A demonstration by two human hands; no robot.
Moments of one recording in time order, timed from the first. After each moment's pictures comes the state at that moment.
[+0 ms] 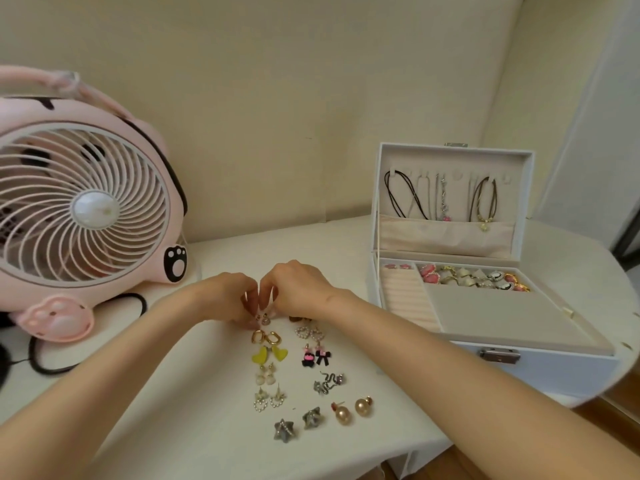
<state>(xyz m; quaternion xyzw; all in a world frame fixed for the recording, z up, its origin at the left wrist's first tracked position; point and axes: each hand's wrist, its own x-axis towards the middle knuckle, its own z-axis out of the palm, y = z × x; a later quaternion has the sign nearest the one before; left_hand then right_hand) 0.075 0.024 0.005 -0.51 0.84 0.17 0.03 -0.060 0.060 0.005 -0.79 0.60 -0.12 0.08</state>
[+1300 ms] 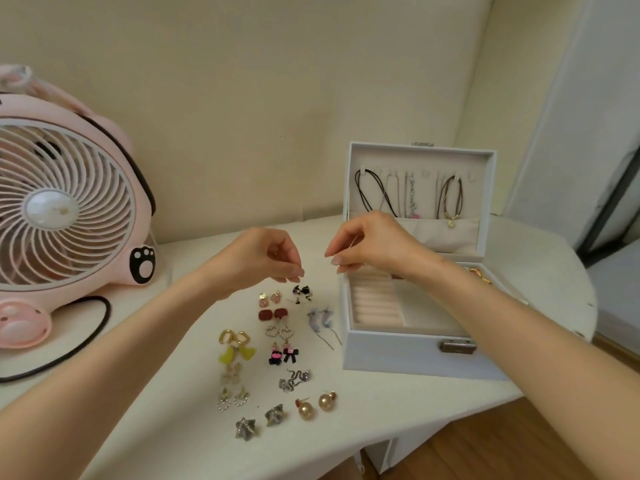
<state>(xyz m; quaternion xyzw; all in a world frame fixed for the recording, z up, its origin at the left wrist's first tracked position) 0.014 0.053 0.041 -0.35 0.82 0.36 -0.26 -0.176 0.112 0.060 -0.67 0.62 -0.35 0.22</state>
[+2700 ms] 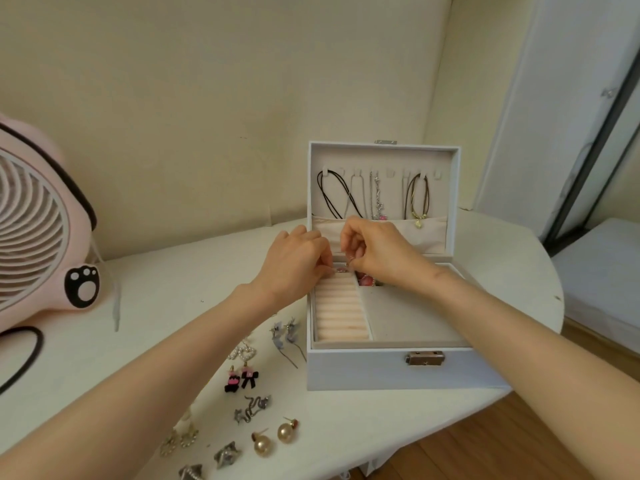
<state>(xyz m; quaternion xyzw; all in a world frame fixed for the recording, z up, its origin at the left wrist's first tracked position) -0.095 0.037 0.017 -0.30 0.92 -0.05 -0.25 -0.239 0.105 0.039 -0.69 0.65 -0.30 0.04</state>
